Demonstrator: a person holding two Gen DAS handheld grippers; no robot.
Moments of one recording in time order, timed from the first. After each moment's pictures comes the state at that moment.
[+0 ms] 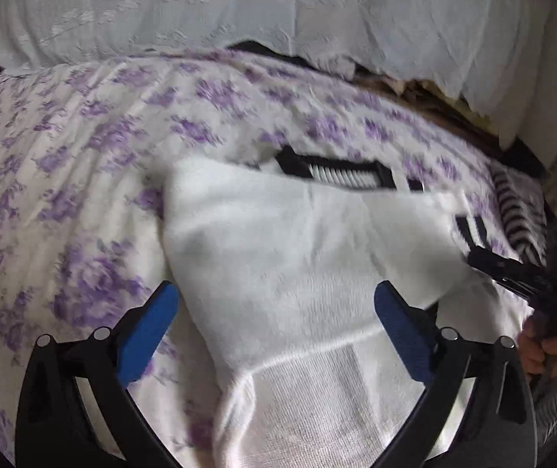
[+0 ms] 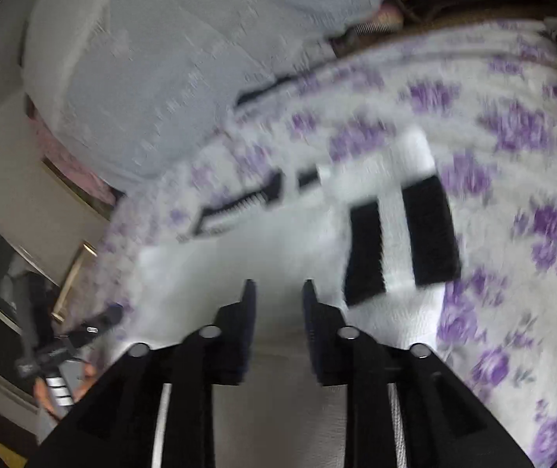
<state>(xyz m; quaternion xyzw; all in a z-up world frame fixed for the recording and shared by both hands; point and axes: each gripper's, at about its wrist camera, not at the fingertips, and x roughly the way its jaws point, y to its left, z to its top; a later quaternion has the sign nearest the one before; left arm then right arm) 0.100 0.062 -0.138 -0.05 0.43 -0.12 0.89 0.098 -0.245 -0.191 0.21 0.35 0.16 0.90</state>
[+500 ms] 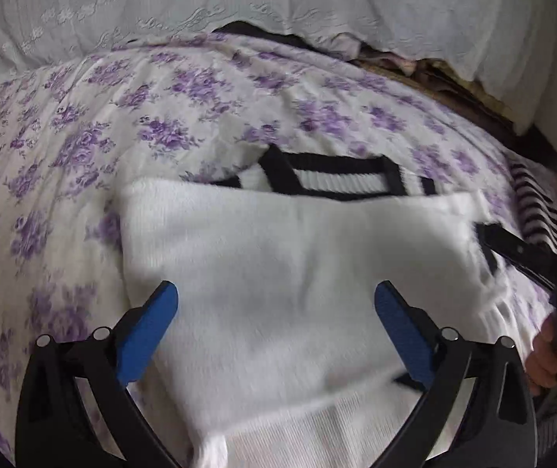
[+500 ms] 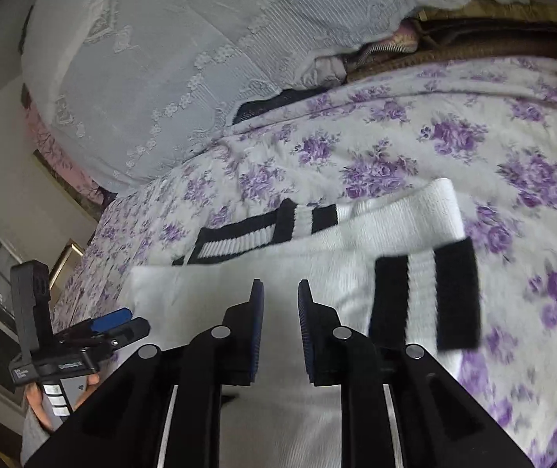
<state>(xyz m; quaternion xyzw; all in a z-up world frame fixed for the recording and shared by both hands) 0.160 0.036 -0.131 -0.04 0.46 -0.11 0.88 0.136 -0.235 -0.161 0.20 0.34 0.14 0.91</state>
